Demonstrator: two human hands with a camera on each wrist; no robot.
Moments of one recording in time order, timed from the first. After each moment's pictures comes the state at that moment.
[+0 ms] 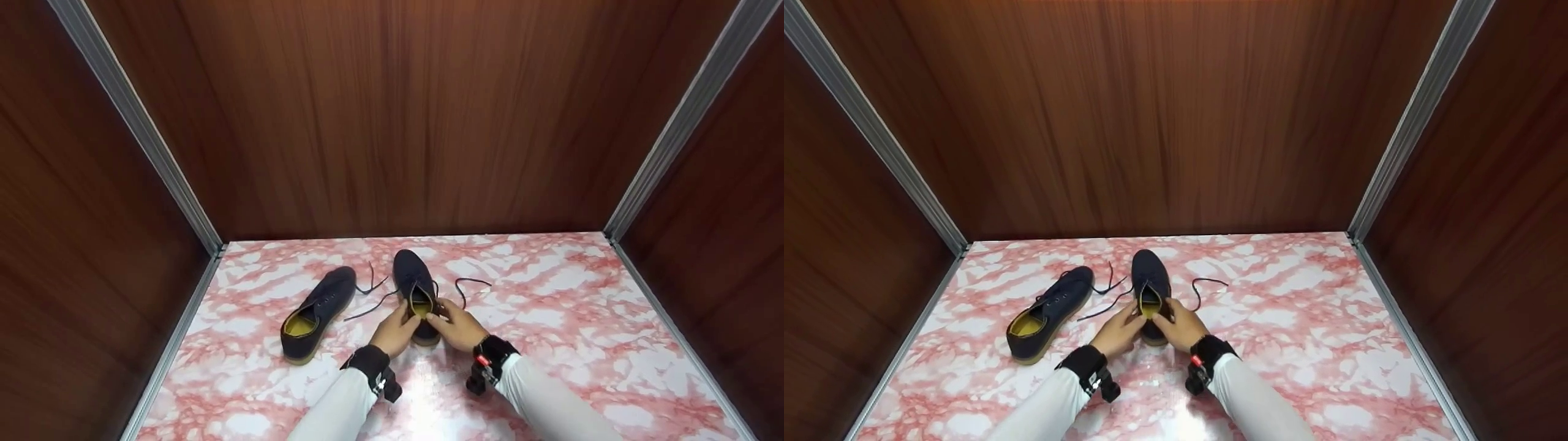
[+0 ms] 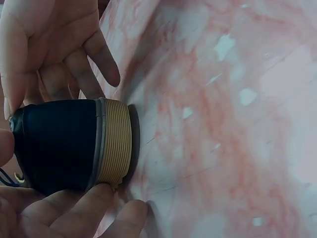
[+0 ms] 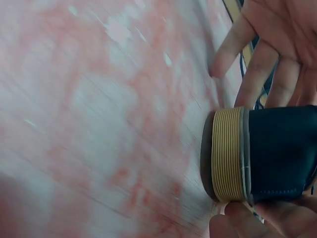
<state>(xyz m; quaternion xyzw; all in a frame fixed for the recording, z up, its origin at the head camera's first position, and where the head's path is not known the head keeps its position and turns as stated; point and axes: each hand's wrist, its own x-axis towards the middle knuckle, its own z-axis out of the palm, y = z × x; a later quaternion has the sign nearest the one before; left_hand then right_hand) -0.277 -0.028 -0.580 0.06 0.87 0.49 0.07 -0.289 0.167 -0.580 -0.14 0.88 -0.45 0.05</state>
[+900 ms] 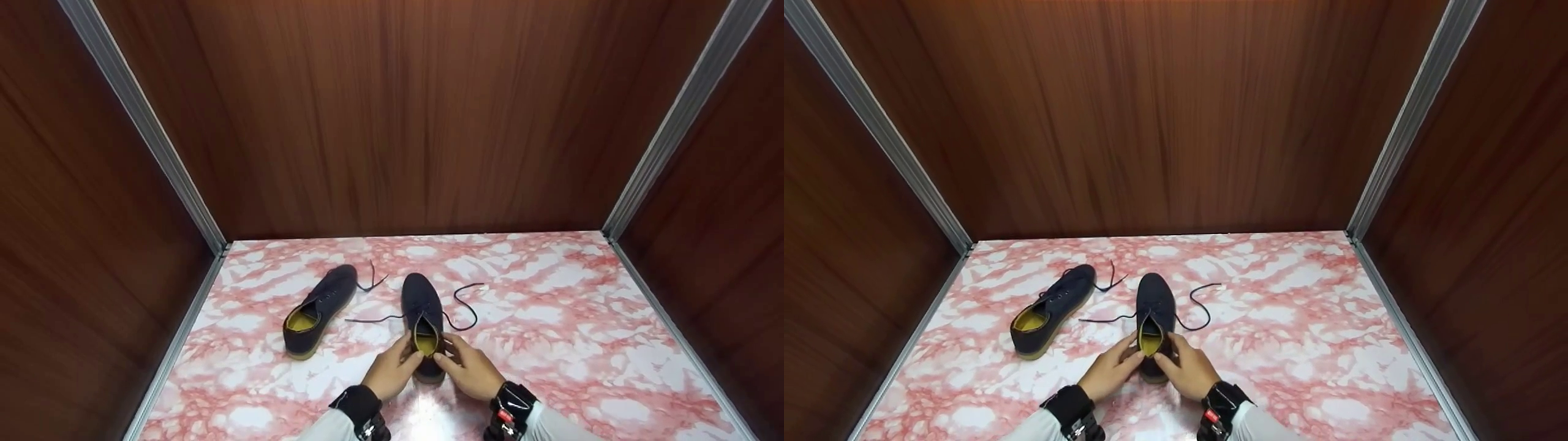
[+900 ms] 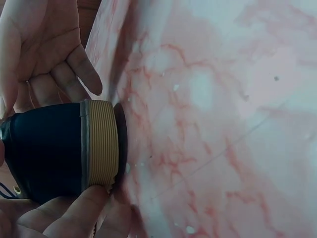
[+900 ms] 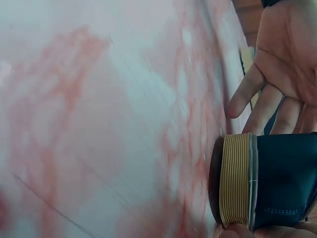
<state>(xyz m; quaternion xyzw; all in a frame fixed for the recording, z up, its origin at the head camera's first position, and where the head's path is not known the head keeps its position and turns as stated) -0.197 -0.040 -0.592 0.13 0.86 0.49 0.05 -0.201 0.182 -0.591 -0.18 0.87 -0.45 0.04</state>
